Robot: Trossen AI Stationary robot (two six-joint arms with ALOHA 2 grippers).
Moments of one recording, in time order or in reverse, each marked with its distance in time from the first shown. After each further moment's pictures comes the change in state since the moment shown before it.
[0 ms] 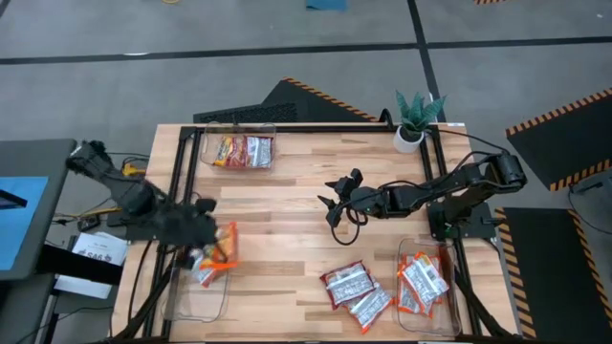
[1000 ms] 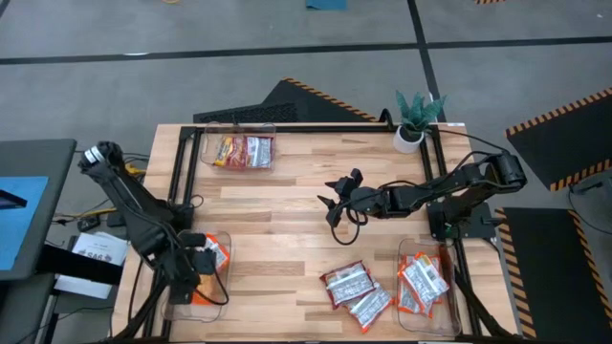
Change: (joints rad) left arm -0.252 0.243 -0.071 0.062 0.206 -0.514; right arm 0.000 0.000 0.000 0.002 0.000 0.010
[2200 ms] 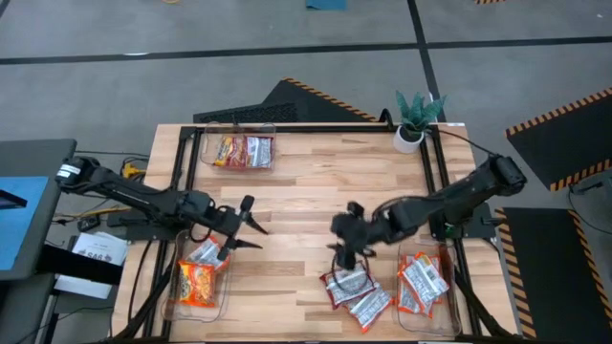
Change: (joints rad) left arm 0.655 -0.226 -0.592 1.461 0.113 0.948; right arm 0.272 0.024 0.416 -0.801 -0.242 0.234
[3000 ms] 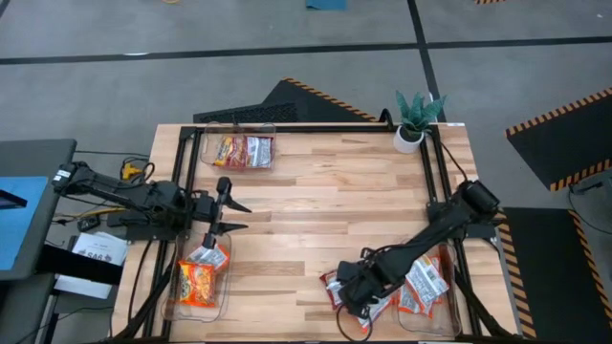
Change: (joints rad) left arm -0.024 -0.380 0.000 -0.219 -0.218 0.007; right arm 0.247 0.329 0.285 -0.445 -0.265 0.412
